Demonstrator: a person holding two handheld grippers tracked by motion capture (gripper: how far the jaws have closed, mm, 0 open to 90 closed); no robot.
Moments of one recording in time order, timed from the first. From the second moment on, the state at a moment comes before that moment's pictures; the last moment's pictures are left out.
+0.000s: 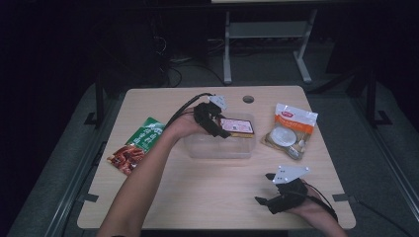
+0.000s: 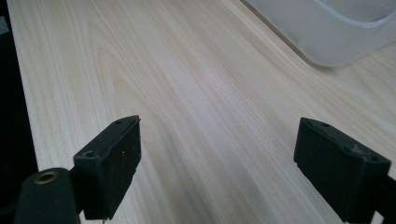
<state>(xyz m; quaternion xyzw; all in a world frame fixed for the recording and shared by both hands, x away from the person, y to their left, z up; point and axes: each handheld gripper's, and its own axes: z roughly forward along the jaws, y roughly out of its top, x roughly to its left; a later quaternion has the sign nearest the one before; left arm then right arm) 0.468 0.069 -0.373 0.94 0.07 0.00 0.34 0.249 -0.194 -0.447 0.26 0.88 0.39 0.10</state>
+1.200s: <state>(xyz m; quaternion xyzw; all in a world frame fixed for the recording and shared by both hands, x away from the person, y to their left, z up) 0.481 0.045 -0.360 0.91 0.07 -0.01 0.41 0.250 -0.193 -0.448 0.26 0.88 0.39 0.10</state>
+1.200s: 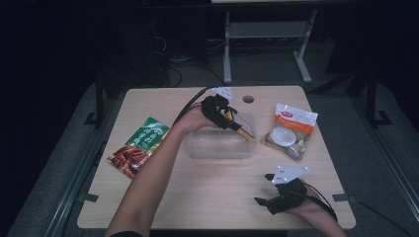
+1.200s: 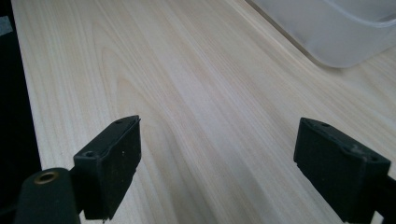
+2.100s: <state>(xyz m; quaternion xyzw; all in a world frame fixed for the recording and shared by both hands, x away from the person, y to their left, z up) 0.484 0.013 -0.374 0.90 0.06 -0.02 0.43 0.252 -0.189 -0.450 0.26 0.88 0.39 0.09</state>
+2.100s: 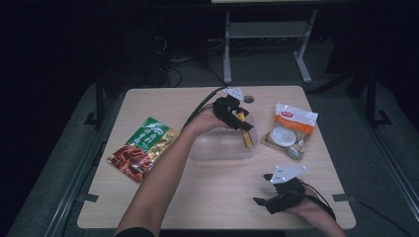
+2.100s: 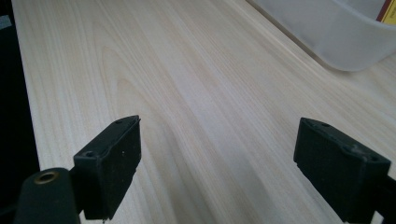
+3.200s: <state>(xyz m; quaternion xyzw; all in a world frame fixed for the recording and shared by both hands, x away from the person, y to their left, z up) 0.458 0.058 -0.349 0.90 0.07 0.00 0.44 0.250 -0.189 -0.451 0.26 0.88 0.38 0.09</state>
